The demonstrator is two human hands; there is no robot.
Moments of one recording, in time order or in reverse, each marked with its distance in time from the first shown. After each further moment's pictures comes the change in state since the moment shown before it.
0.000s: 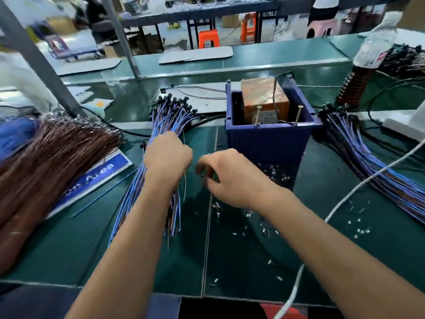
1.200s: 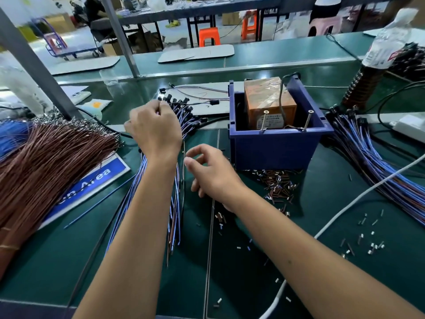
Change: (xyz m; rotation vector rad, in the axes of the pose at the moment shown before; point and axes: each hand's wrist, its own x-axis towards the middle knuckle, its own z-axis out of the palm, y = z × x) left_hand 0.034 0.017 -0.014 -0.647 0.516 -0.045; right_hand 0.045 -0.009 0.037 0.788 0.116 0.376
